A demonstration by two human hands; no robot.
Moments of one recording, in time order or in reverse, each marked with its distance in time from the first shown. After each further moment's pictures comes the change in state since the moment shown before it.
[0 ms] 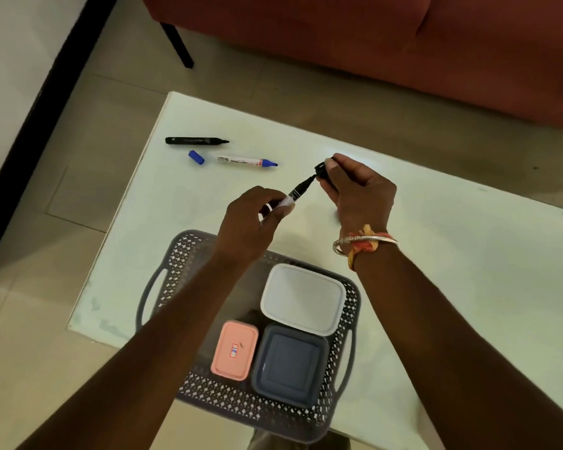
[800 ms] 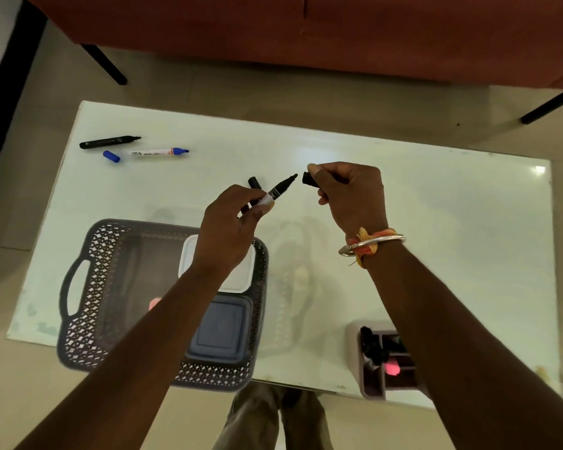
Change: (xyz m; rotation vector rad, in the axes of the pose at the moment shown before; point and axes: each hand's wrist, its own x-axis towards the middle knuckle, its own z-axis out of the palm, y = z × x) left_hand -0.066 0.091 0.097 -0.032 -0.028 0.099; right_hand -0.024 -0.052 -0.177 -0.510 -0.060 -0.196
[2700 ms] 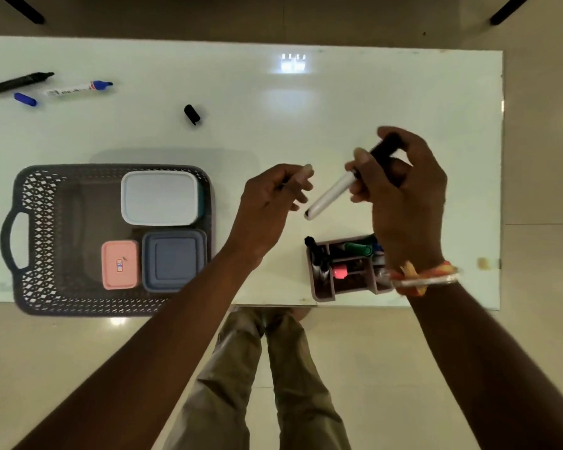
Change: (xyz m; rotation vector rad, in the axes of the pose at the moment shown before) left_hand -0.095 0.080 0.098 -0.495 -0.336 -0.285; right_hand -0.132 0.028 -0.129 0.136 0.235 0.001
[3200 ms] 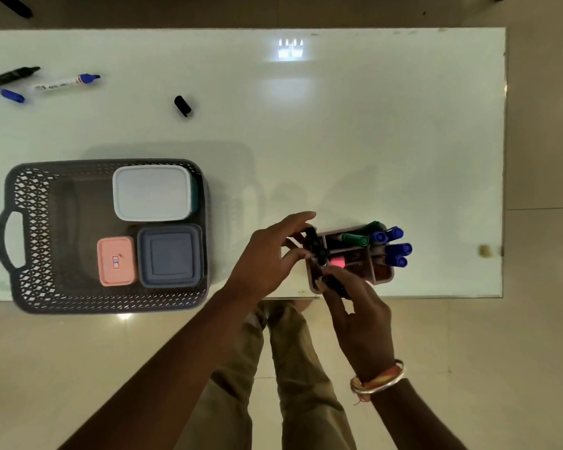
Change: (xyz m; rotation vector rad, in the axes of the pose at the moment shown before) left_hand -0.047 -0.054 0.005 0.433 -0.232 0.048; right_hand -0.127 0.119 -0.025 -0.490 -0.153 -0.227
